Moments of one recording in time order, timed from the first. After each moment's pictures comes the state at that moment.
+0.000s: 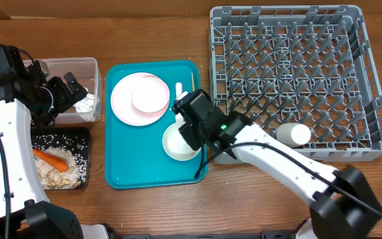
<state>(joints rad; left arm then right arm) 0.37 1.58 1.52 -1.16 0.28 -0.26 0.77 1.71 1.21 -0.58 0.03 0.04</state>
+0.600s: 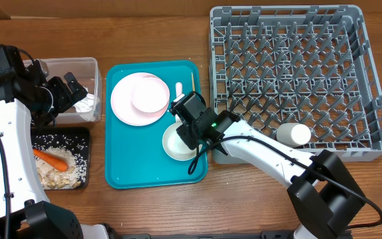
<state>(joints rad) 0.37 1.58 1.52 -1.16 0.28 -0.26 0.77 1.81 1.21 -0.51 0.06 0.04</state>
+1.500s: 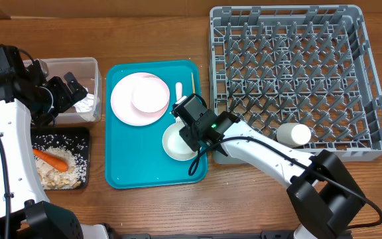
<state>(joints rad) 0.37 1.58 1.52 -1.16 0.28 -0.26 0.77 1.81 1.20 -0.54 0.10 0.04</state>
